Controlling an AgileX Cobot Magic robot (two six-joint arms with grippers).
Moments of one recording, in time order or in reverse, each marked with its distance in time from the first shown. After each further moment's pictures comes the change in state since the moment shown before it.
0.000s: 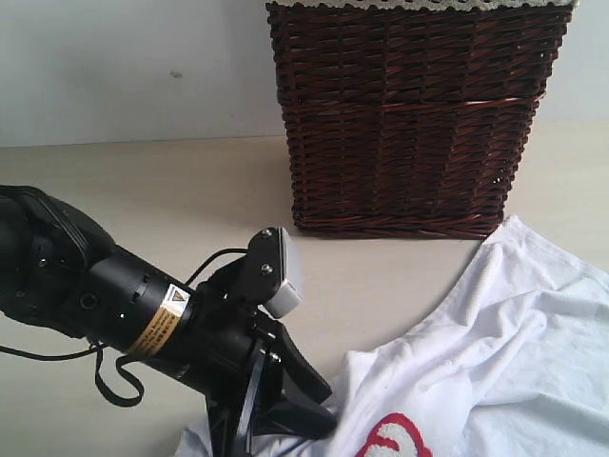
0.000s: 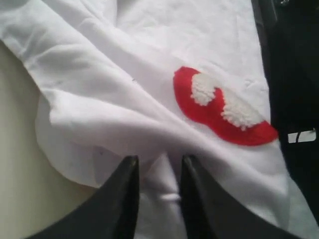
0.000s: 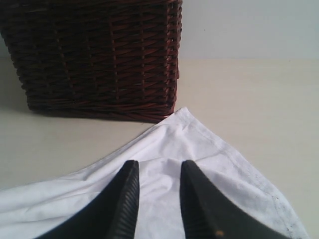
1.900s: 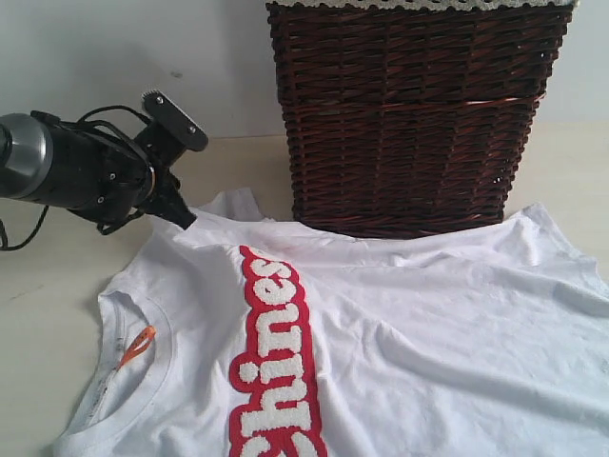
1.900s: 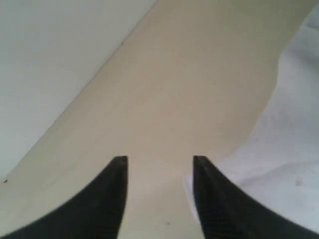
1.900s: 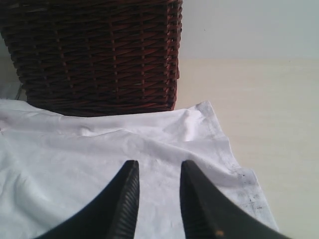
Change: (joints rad) left arm 0.203 0.314 -0.411 -0.005 1.264 -0.064; right arm 0.000 0.000 0.000 0.000 0.000 0.000
